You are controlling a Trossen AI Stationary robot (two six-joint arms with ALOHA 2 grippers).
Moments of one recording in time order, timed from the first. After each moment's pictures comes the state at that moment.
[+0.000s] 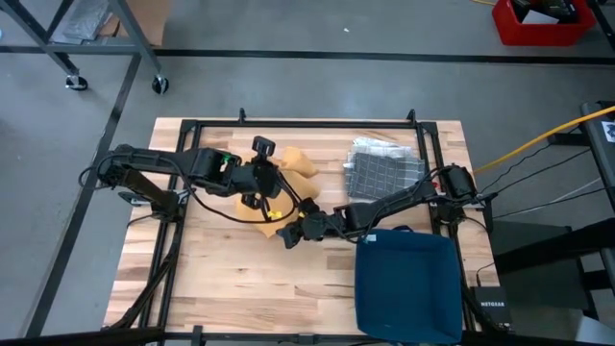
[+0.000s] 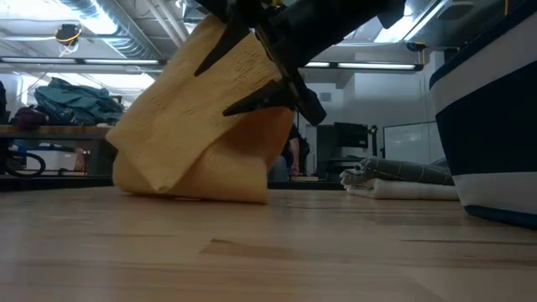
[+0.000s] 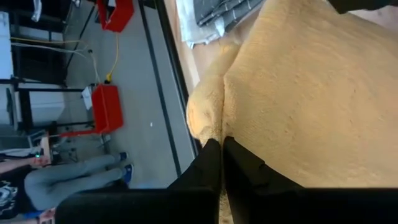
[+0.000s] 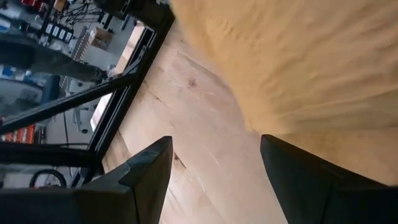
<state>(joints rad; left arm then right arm) -0.10 1.45 1.61 -1.07 -0.72 0.52 0.28 1.96 1.24 0.08 0.26 1.19</state>
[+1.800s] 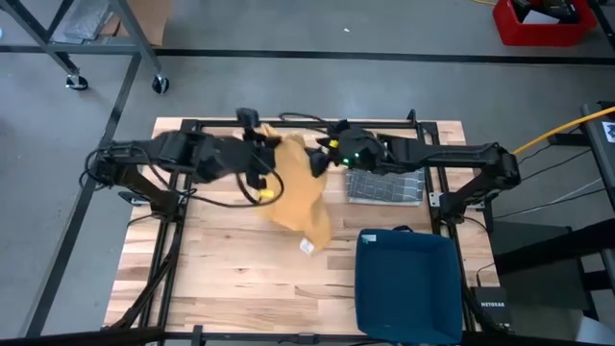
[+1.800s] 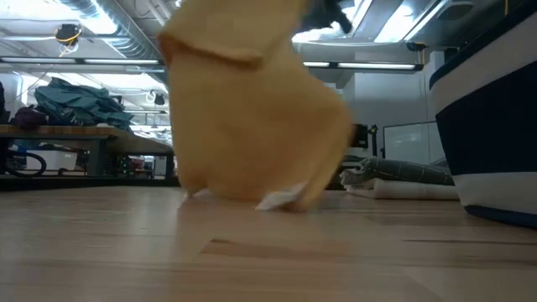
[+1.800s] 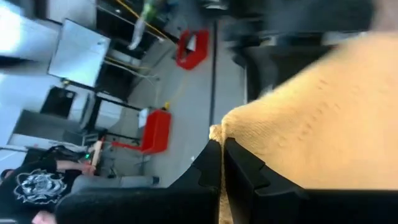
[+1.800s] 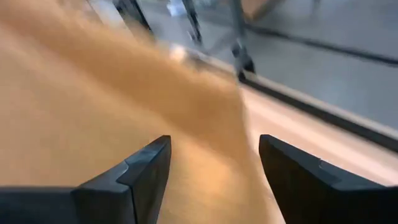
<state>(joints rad) -0.16 1.45 1.87 -0.95 -0.83 0.59 -0.05 1.51 1.44 -0.42 0.41 0.60</state>
